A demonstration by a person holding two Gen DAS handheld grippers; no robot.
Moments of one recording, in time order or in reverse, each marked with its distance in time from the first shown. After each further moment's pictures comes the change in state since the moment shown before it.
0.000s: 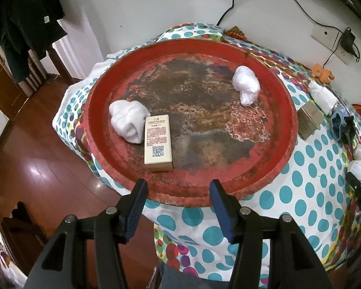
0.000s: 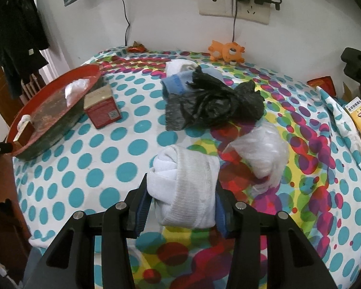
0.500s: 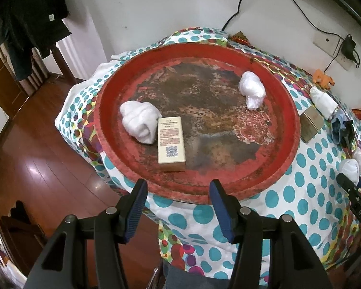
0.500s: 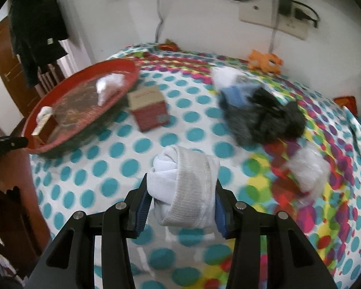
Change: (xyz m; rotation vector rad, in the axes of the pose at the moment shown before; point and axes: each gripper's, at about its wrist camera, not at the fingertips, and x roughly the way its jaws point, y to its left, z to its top) left arm -0.008 0.016 -0.003 -0.023 -0.022 -0.005; right arm 0.001 0.063 0.018 -0.083 0.007 0.100
